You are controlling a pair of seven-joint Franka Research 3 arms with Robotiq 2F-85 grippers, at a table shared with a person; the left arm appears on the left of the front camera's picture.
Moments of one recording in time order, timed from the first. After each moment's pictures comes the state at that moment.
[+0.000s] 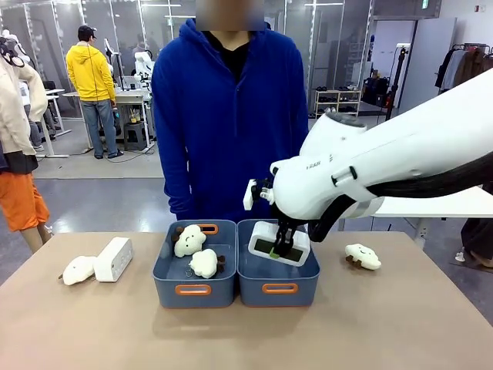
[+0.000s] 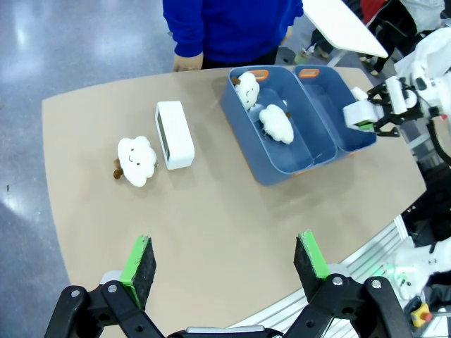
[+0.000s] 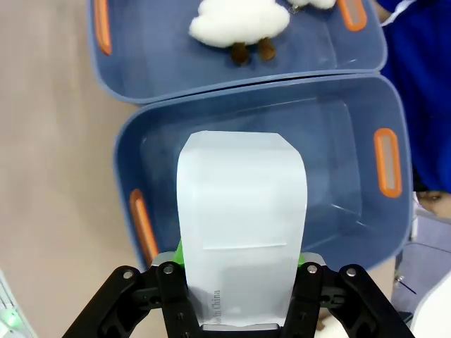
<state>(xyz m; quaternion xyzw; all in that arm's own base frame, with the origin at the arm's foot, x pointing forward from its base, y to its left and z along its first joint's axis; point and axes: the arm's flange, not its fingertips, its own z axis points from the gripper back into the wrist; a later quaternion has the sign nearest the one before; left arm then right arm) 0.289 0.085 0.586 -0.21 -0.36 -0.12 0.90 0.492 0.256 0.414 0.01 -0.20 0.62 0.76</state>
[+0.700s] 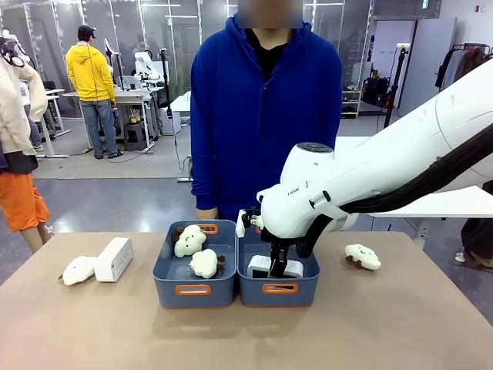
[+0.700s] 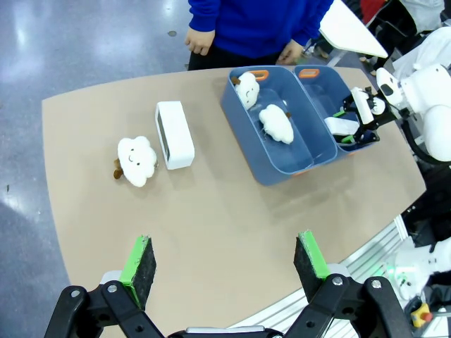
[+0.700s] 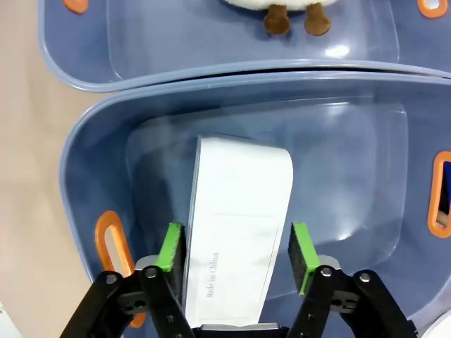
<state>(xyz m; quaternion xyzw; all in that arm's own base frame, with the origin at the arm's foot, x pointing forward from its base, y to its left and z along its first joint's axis) 0.289 0.085 0.586 -0.21 -0.36 -0.12 0.90 0.521 0.274 0.355 0.02 -0.13 0.66 0.74</state>
